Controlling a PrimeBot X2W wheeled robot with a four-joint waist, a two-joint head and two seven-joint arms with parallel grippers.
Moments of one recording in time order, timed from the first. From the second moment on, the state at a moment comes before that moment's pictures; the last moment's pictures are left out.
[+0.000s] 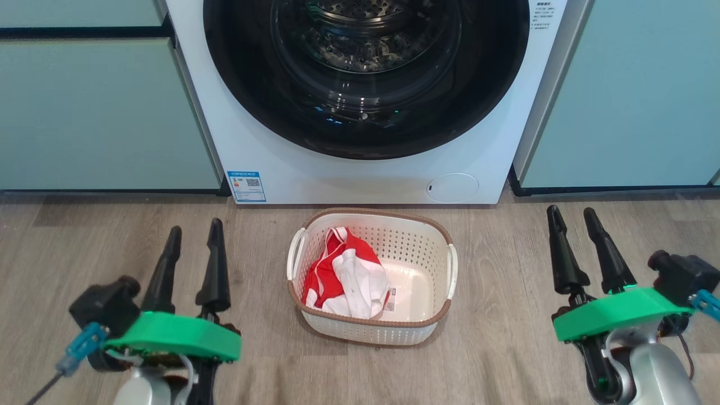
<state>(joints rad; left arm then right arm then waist) 0.01 0.04 -0.09 -0.05 -0.48 0.05 -0.14 -0.05 -0.04 -0.02 0.13 0.48 0.13 -0.14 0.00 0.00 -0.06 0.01</state>
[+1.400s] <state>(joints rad) 0.04 0.05 -0.13 0.11 -0.10 0.09 -0.25 -0.09 -0.04 0.02 0.31 0.19 0.13 -0.25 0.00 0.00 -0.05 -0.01</state>
